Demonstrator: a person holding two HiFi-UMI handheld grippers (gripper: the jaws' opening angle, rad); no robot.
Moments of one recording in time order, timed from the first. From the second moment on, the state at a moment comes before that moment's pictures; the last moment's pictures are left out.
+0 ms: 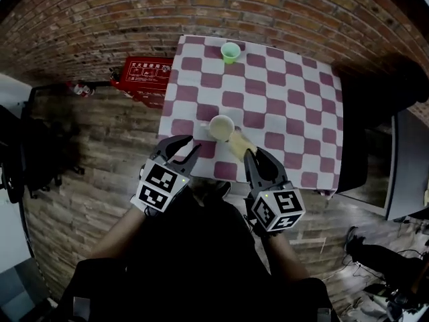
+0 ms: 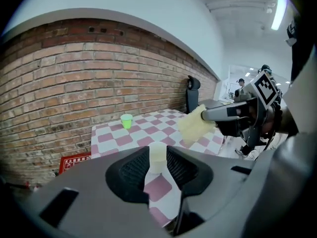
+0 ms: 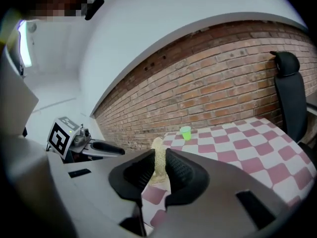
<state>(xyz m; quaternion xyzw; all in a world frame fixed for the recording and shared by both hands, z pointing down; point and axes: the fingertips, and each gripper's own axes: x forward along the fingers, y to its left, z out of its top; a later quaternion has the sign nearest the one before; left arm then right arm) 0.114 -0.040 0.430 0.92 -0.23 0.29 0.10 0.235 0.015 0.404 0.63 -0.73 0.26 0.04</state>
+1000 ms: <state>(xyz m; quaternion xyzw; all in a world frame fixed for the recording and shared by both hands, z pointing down) 0.133 -0.101 0.563 0.91 -0.10 0.41 0.02 0.190 -0.088 0.516 0.57 -0.70 0.29 0.32</state>
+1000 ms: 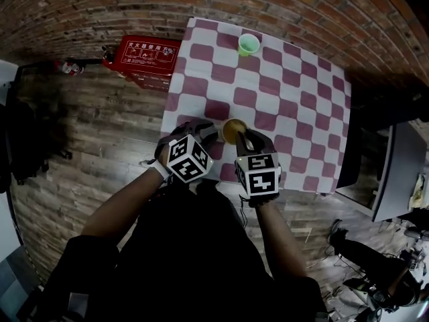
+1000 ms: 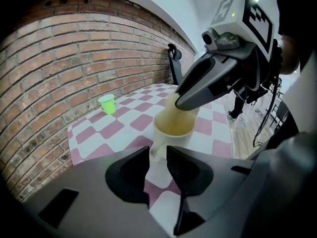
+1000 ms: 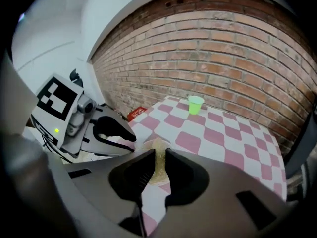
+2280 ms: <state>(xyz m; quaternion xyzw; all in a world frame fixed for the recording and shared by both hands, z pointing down) 0.136 -0.106 0.557 0.91 -0.14 0.39 0.06 0.209 -0.089 0.461 0.57 -0.73 0.35 0.15</state>
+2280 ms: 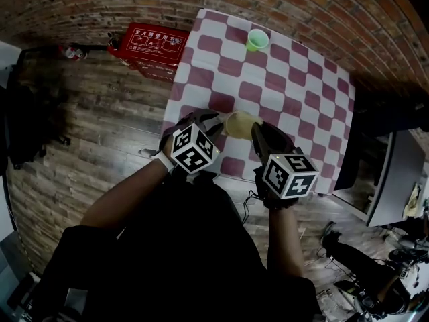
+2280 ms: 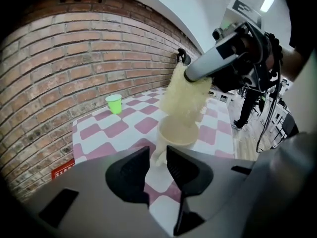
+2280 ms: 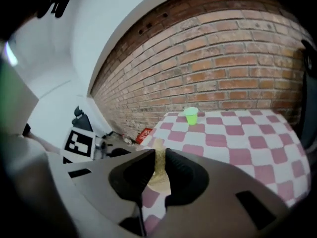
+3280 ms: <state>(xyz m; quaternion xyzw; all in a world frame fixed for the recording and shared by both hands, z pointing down) 0.138 -0.098 0.559 0.91 -0.13 0.39 0.07 0.169 -0.104 0.492 0.44 -0.77 0.02 0.45</state>
